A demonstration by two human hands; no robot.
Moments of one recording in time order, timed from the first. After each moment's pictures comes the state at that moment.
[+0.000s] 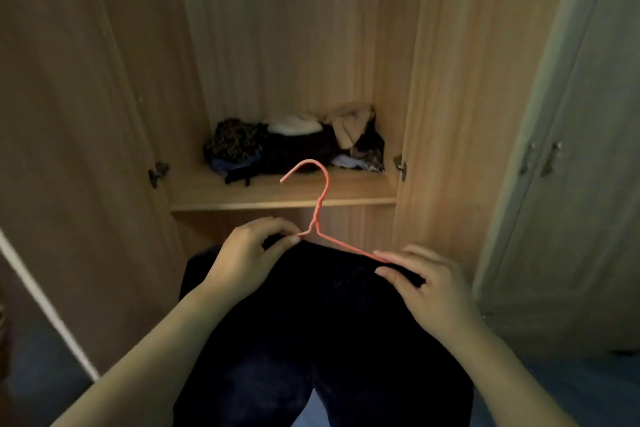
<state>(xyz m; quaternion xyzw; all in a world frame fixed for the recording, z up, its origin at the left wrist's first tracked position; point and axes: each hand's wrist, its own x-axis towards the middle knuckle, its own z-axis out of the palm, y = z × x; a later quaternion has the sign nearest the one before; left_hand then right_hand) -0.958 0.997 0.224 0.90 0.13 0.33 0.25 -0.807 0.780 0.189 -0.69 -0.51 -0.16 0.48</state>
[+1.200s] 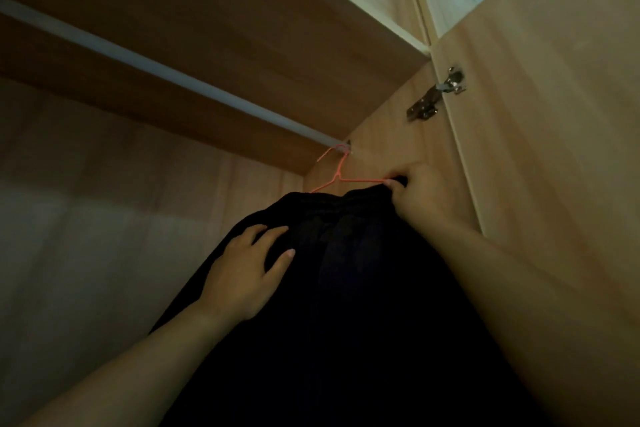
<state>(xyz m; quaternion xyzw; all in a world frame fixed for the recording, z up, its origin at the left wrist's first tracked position) -0.358 1.403 0.663 0.79 -0.09 0.60 0.10 -0.305 1.156 0.773 -0.67 -0.25 -0.61 0.34</state>
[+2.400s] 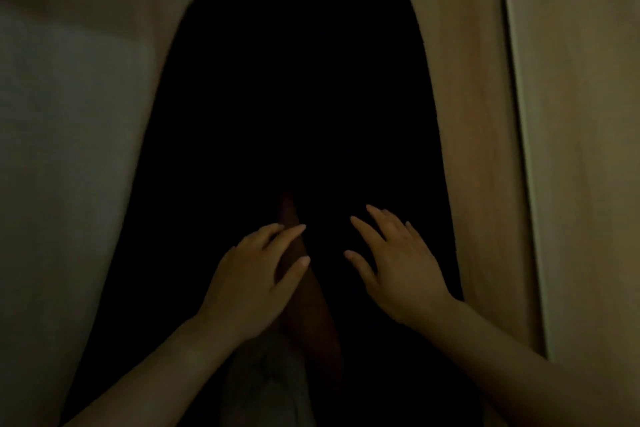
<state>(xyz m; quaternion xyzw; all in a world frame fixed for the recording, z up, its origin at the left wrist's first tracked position) -0.321 1.440 0.443 0.87 -0.21 0.43 0.10 -0.308 1.228 0.434 -0.87 -0.17 -0.45 0.10</state>
